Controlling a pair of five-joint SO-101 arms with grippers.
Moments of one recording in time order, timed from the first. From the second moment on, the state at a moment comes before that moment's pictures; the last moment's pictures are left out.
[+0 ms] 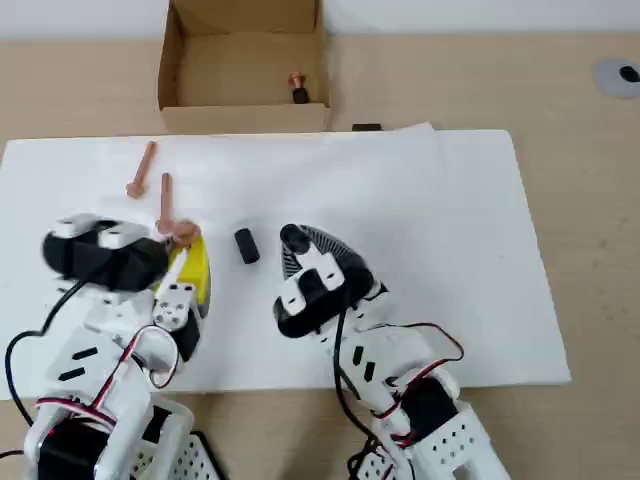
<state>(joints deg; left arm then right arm) 13.7 -99.9 60.4 58.0 -3.1 -37.2 -103.3 96.8 24.3 8.4</state>
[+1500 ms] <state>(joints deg) 25.4 -99.9 69.3 38.3 4.7 -46.2 -103.3 96.9 24.1 -4.6</state>
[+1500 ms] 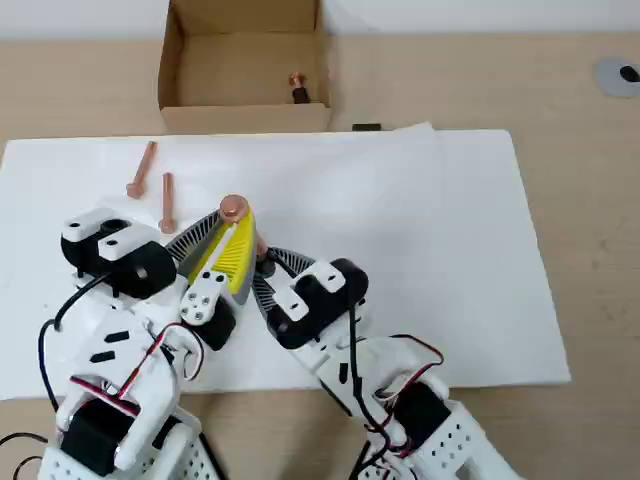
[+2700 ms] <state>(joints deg) 30.3 -100.3 73.6 50.5 0.6 -46.2 -103.2 96.9 24.2 -4.7</state>
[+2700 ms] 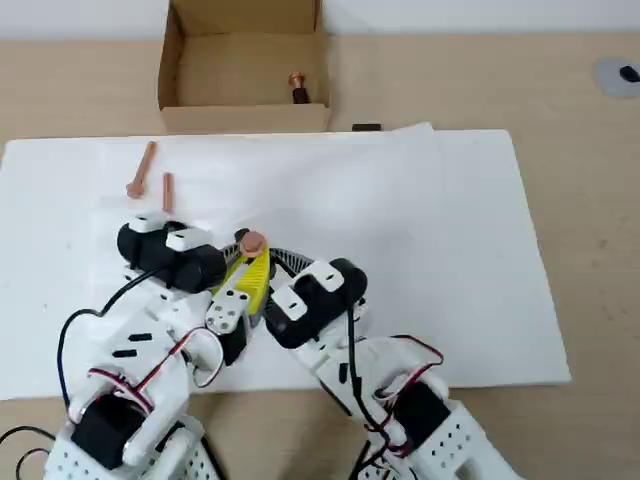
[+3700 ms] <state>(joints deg) 31.7 -100.3 68.5 64.1 0.0 -46.3 -103.2 96.9 24.3 -4.6</state>
